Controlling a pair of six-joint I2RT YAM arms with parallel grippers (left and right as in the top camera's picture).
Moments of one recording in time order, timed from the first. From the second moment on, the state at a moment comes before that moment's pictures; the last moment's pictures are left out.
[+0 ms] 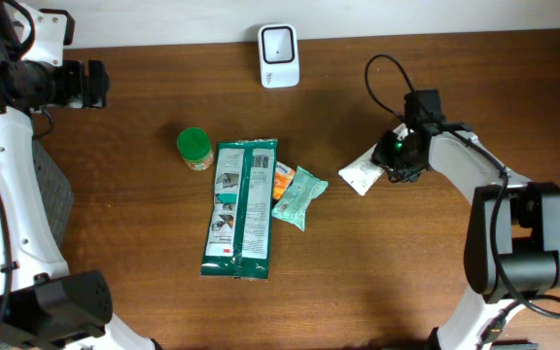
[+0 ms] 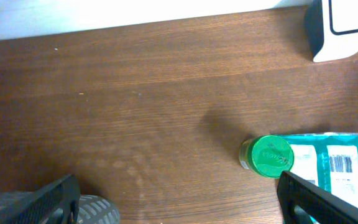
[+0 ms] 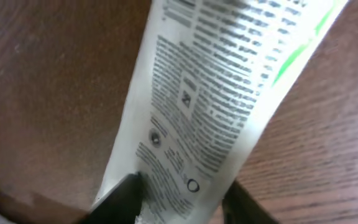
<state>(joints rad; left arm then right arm) 0.25 1.84 2.13 -1.20 0.18 0.30 0.02 1.94 1.24 -0.56 -0.21 0.59</state>
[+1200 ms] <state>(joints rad) 0.25 1.84 2.13 -1.20 0.18 0.30 0.00 1.98 1.19 -0.67 -0.64 -0.16</state>
